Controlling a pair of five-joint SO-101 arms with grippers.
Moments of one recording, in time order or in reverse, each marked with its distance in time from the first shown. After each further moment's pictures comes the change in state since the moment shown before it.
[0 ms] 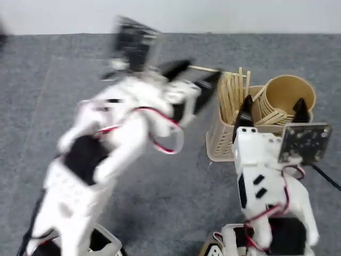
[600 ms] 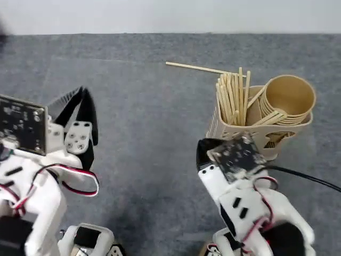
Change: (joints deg) left arm -24.5 -30.2 19.0 15.4 -12.6; right arm -19.4 -0.1 1.1 20.7 13.5
